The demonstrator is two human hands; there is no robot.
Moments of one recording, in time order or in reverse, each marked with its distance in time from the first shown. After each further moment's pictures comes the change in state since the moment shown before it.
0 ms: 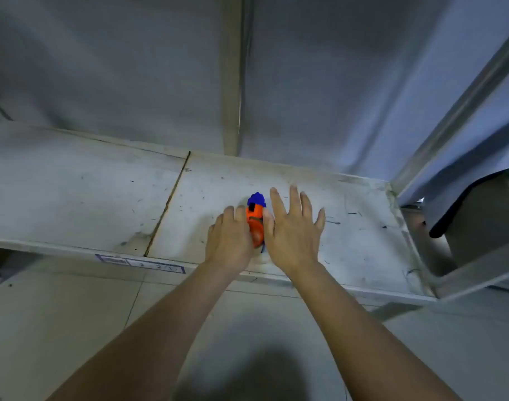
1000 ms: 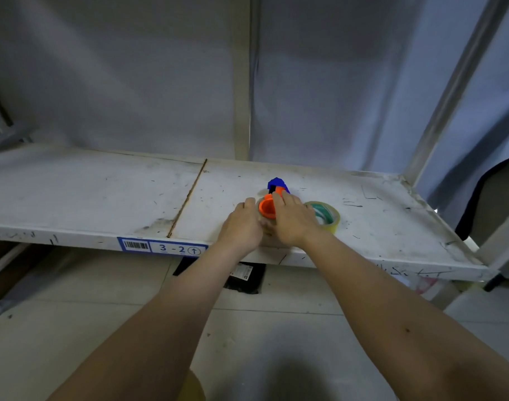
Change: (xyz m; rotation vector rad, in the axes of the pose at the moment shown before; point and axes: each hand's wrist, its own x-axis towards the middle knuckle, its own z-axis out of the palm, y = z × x) left_hand -0.039 -0.060 0.038 -0.172 0.024 0.081; right_hand -0.014 -0.003 0.092 -0.029 -0.064 -0.224
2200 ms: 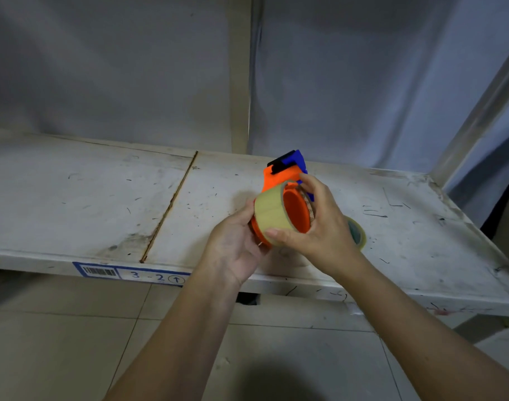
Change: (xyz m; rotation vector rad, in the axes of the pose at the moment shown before) left_hand 0.050 -0.013 0.006 -1.642 -0.237 -0.429; right_hand 0.004 0.013 -0.015 0.739 0.247 -0.019
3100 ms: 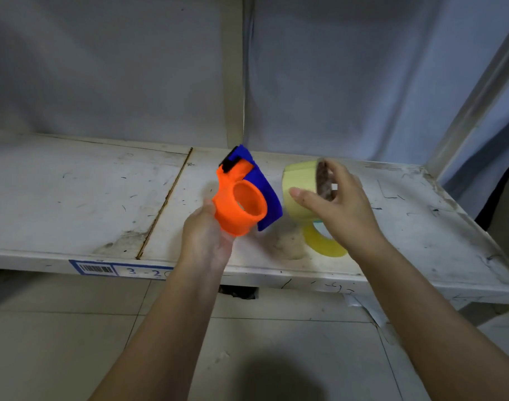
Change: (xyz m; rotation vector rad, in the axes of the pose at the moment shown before) left_hand 0.011 0.010 -0.017 0.001 0.361 0.169; right_hand 0.010 -0.001 -0.031 0.055 0.159 0.214
